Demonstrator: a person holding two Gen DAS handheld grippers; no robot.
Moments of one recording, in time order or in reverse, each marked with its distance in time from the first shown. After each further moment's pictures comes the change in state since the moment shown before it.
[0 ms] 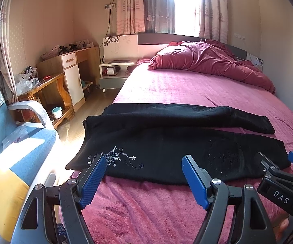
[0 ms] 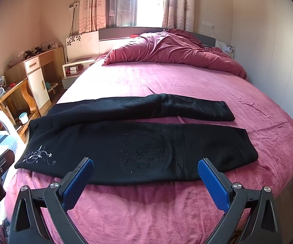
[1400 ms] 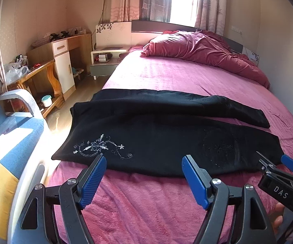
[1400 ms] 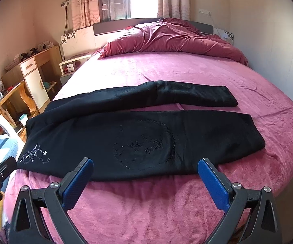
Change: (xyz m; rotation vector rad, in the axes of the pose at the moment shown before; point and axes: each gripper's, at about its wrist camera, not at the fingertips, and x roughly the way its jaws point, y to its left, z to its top) left arm 0.030 -0.002 -0.004 -0.022 0.099 -0.097; right arm 0.031 -0.026 -0.008 0.071 0.072 0.043
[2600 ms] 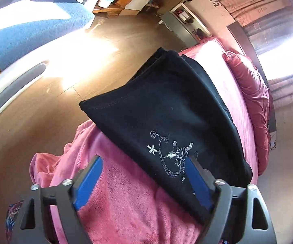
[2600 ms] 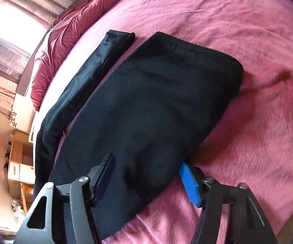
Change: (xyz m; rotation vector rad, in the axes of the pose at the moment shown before) left arm 0.122 0.235 -0.021 -0.832 0.296 -0.088; right arm 0.157 -0.267 -0.001 0.815 0.219 0.028
